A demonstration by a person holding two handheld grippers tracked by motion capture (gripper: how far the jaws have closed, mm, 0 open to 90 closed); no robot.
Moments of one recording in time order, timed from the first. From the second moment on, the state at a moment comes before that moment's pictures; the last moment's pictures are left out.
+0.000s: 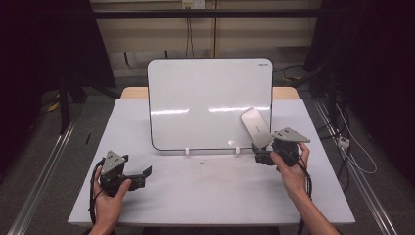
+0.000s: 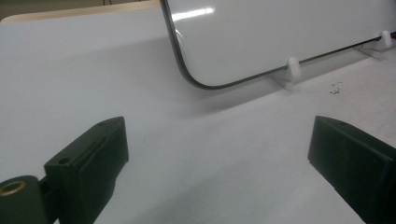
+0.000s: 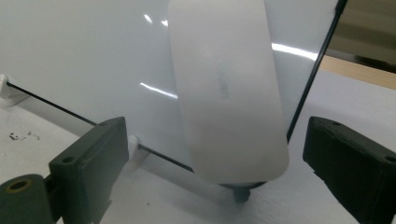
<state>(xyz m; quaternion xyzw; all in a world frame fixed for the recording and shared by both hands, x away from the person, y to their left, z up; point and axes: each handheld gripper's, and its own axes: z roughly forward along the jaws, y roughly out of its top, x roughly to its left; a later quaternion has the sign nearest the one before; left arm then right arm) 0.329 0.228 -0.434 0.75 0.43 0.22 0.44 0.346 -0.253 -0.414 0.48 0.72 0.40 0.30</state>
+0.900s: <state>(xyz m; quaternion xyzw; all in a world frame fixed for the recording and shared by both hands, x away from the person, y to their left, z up) 0.324 0.225 -0.431 0.74 0.43 0.22 0.47 0.299 -0.289 -0.437 0.51 0.70 0.40 0.31</state>
